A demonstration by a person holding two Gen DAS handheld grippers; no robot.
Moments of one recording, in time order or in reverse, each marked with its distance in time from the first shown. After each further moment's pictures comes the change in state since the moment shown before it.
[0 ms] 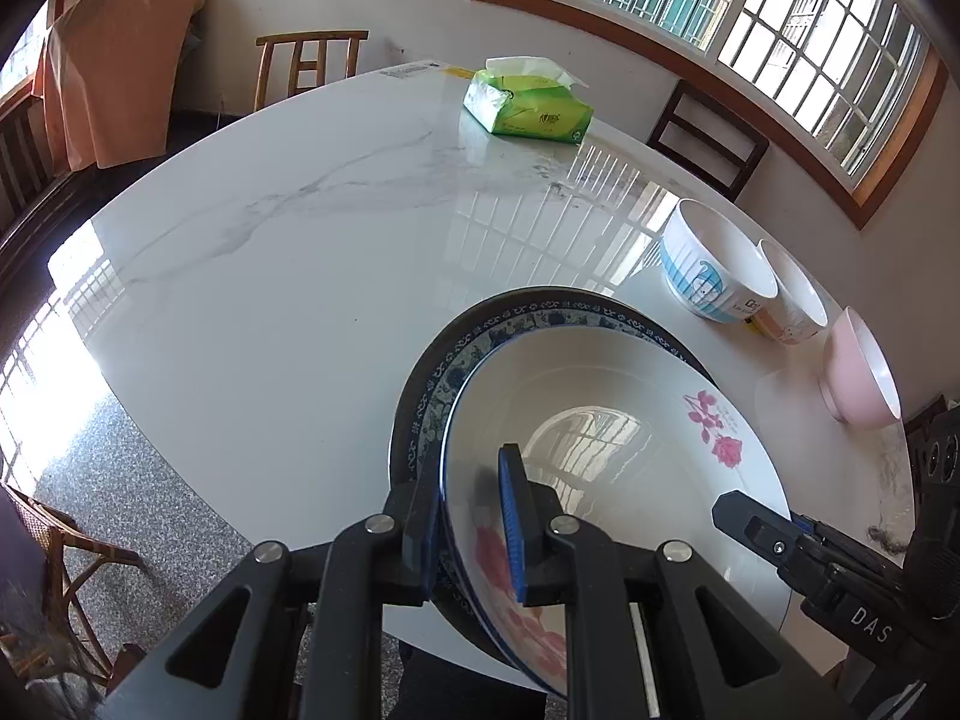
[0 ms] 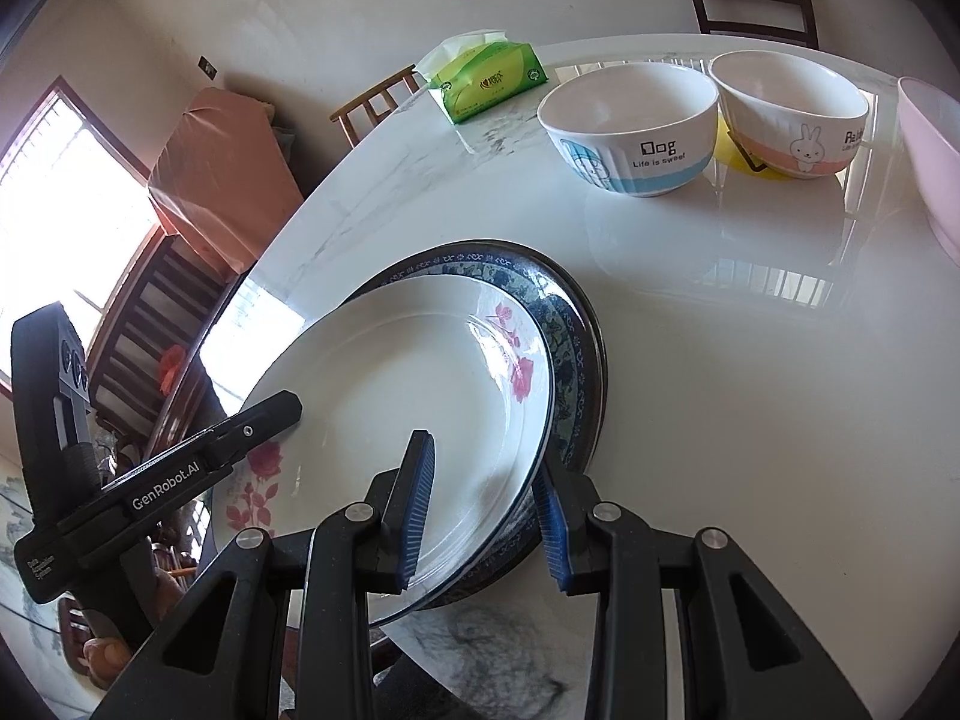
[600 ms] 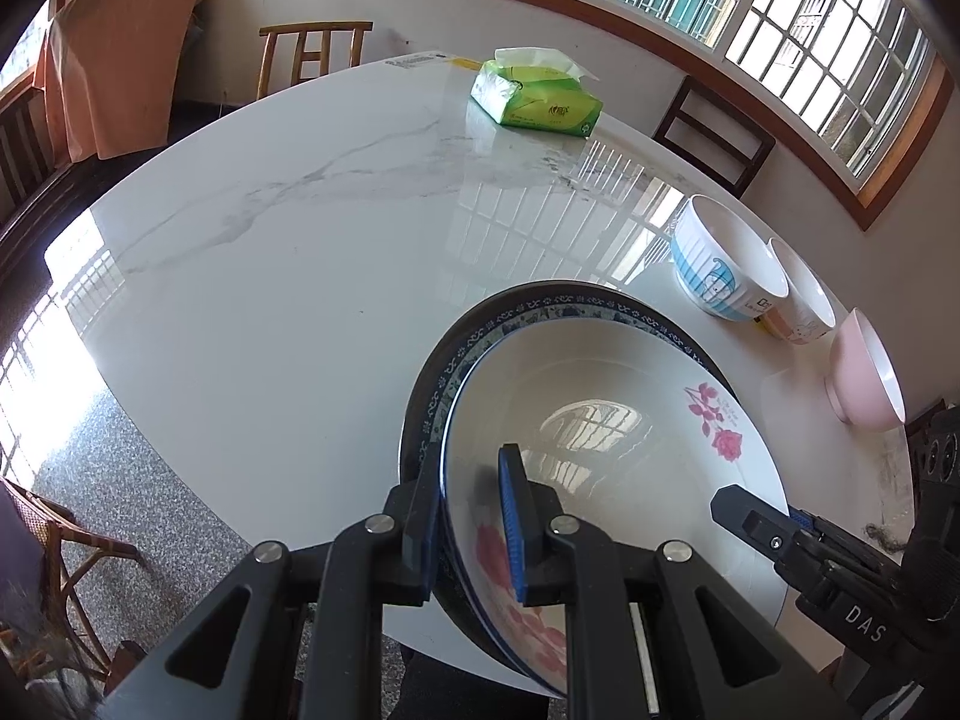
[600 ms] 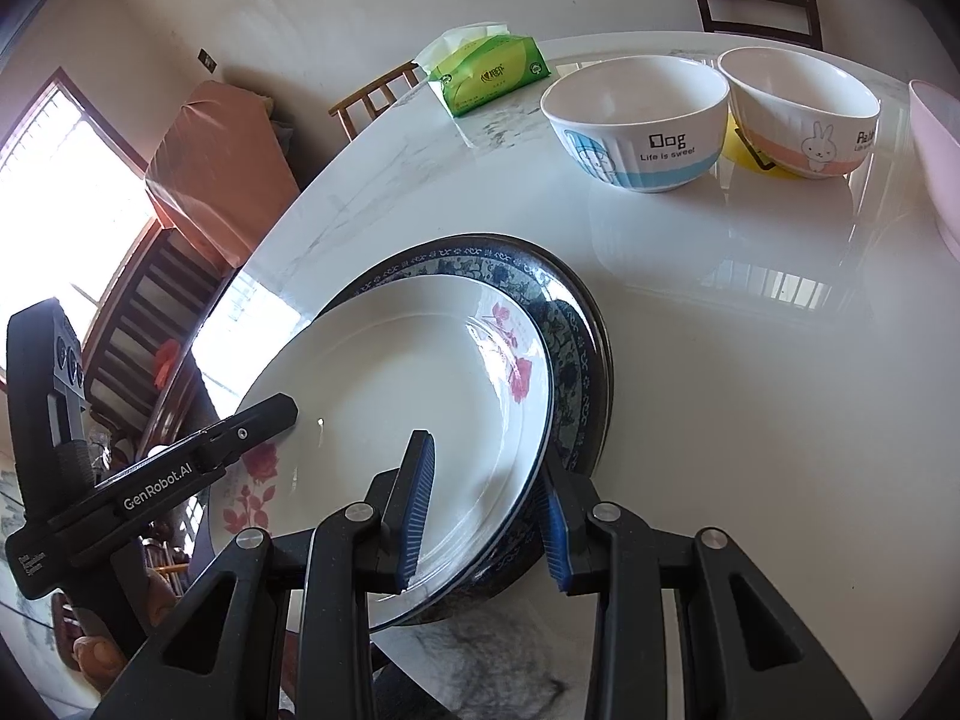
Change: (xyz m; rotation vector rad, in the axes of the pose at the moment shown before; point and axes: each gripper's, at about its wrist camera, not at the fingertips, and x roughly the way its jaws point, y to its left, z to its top) left arm 0.009 0.006 0.001 -0.013 0.017 0.000; right arm 0.007 0.003 0.000 -0.017 0.001 -0.015
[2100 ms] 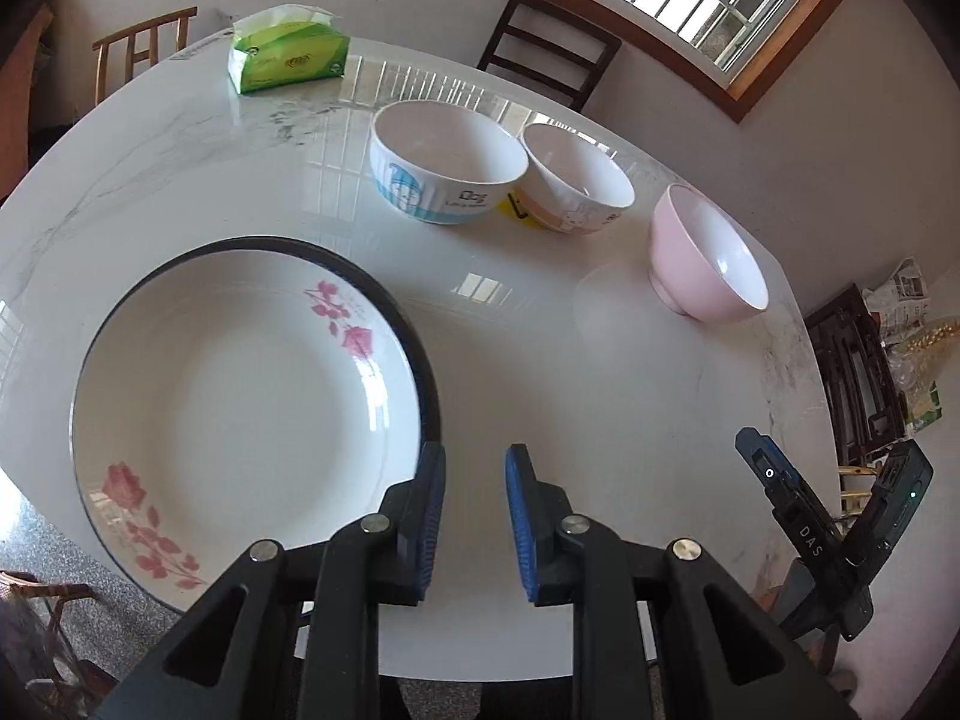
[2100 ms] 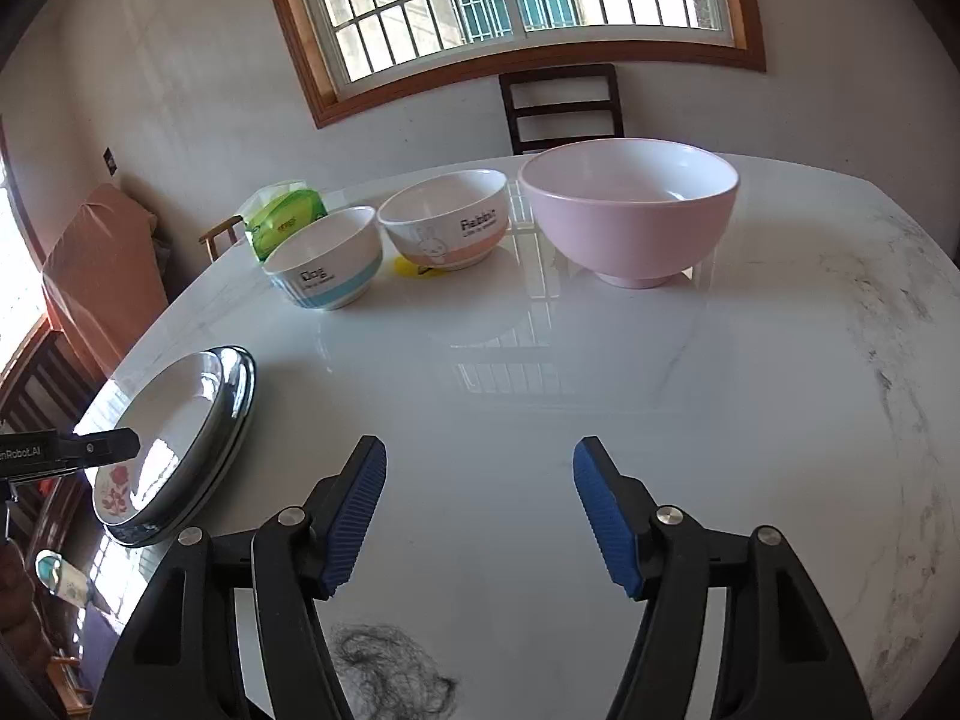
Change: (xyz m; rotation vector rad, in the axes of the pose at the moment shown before) left arm -0.003 -0.165 -0.019 0.207 0.193 -0.275; right arm -0.136 -0.145 -0.066 0.145 -0.362 -0.354
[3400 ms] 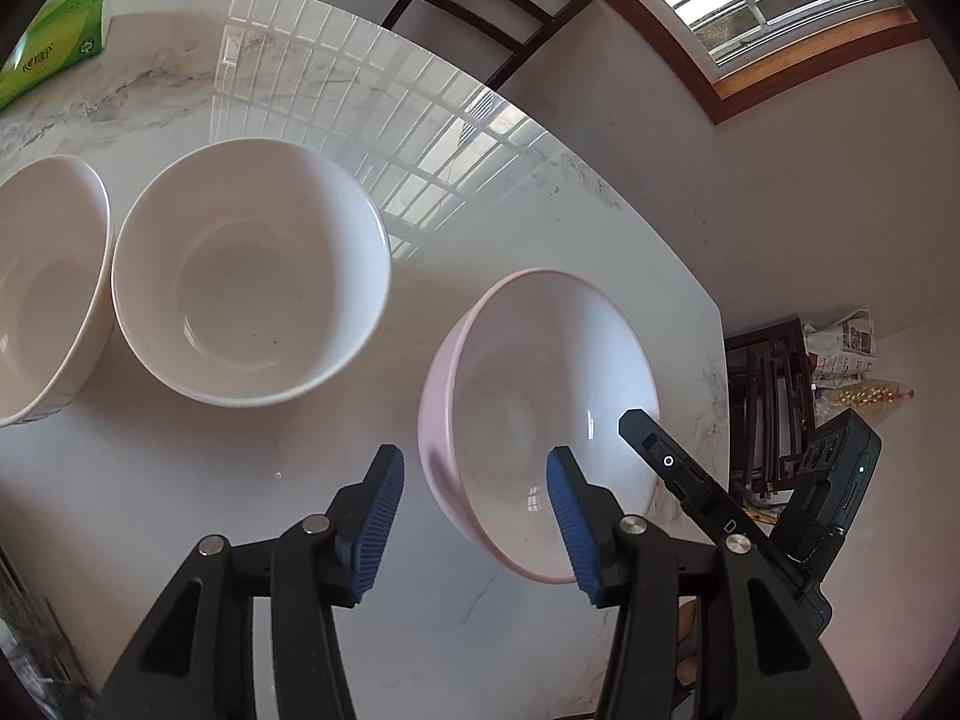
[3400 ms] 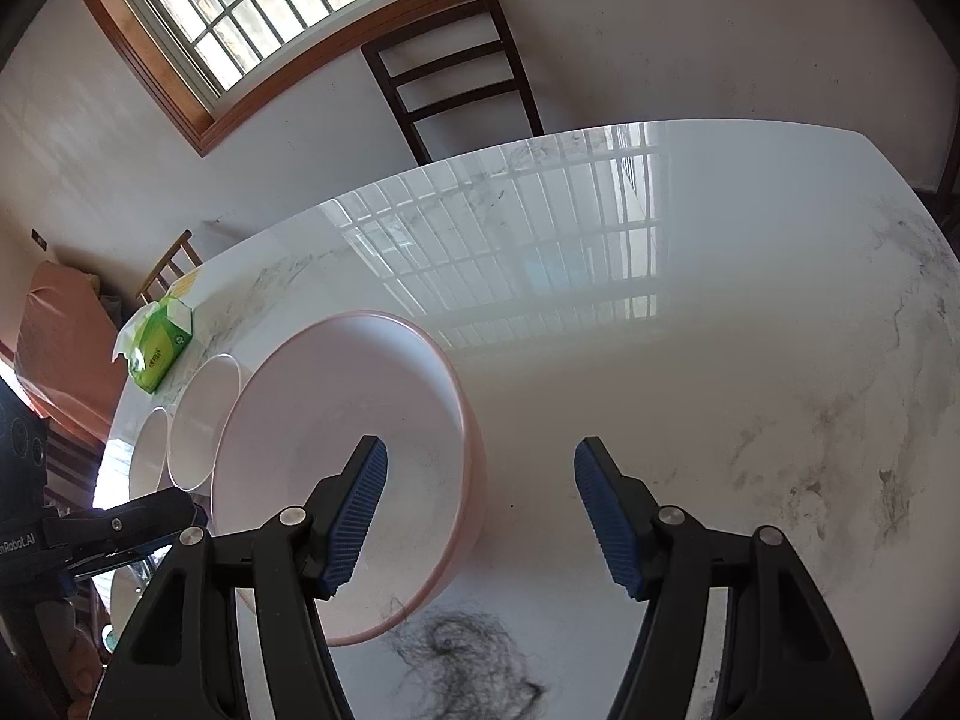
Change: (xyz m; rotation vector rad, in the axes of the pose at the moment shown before) left arm 0.142 -0.132 0.157 -0.148 0.149 -0.186; right arm 0.100 -0.147 0.193 0.149 0.239 -0.007
